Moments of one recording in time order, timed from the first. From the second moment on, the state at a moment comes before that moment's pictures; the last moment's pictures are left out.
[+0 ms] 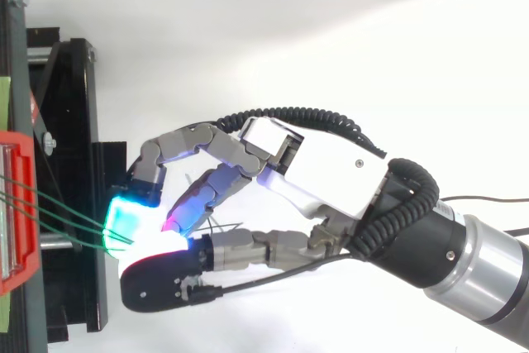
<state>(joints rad) 0.34 -2.37 -1.14 -2.72 -0.76 -0.08</state>
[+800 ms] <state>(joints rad) 0.34 -2.37 -1.14 -2.72 -0.76 -0.07</state>
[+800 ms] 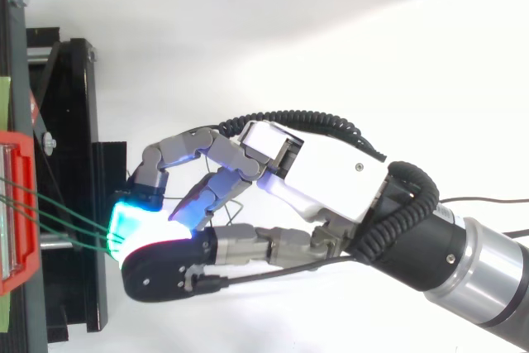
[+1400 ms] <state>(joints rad) 0.34 -2.37 -1.14 -2.72 -0.76 -0.07</state>
